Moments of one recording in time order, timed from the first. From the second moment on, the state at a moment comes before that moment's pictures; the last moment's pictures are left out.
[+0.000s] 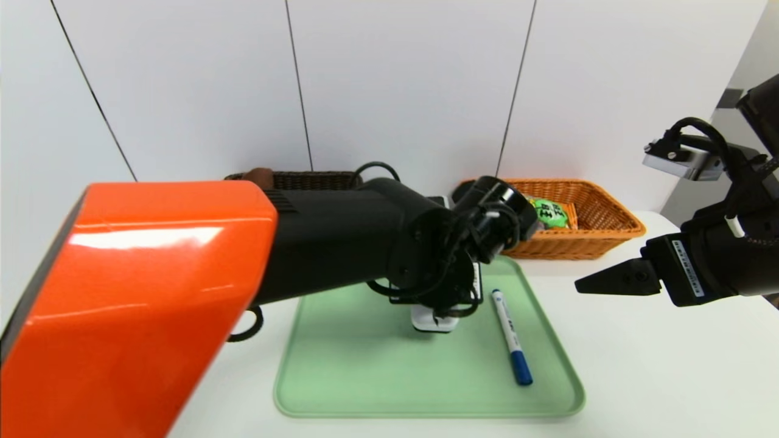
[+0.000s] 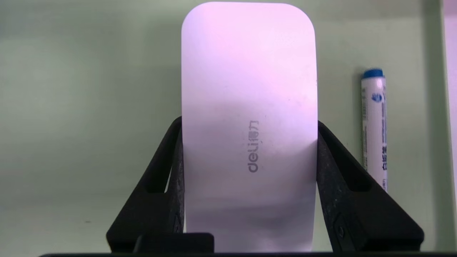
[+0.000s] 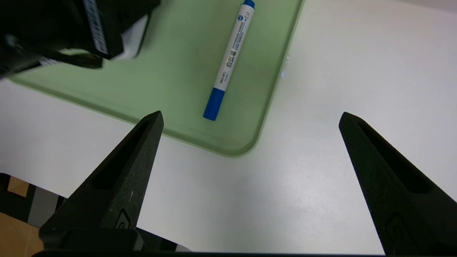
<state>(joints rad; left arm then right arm) -0.94 2.23 -1.97 0.64 0.47 -0.74 0.41 1.42 -1.31 0.75 0.04 0.14</state>
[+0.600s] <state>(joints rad) -0.65 1.98 -1.97 0.68 0.42 -0.33 0.41 1.41 -1.31 0.75 0.04 0.14</state>
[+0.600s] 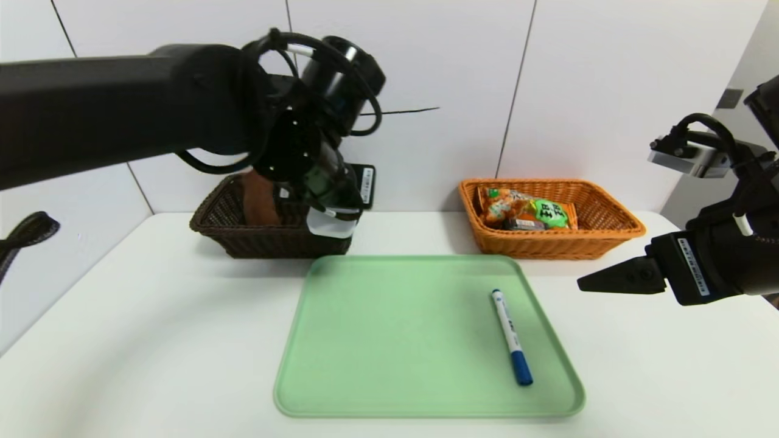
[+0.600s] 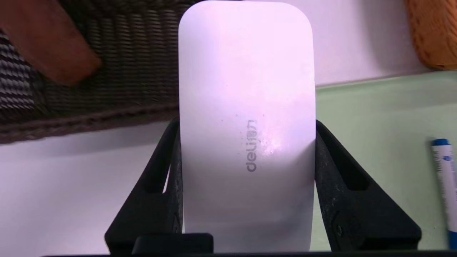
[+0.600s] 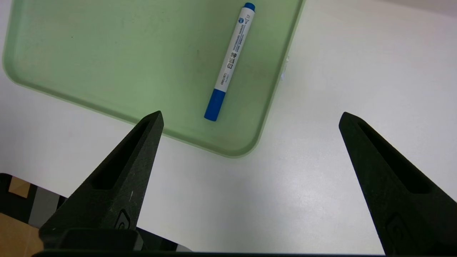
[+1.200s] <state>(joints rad) -0.35 1.94 -1.97 0.60 0.11 0.33 0.42 1.41 -1.31 0.75 0.04 0.14</state>
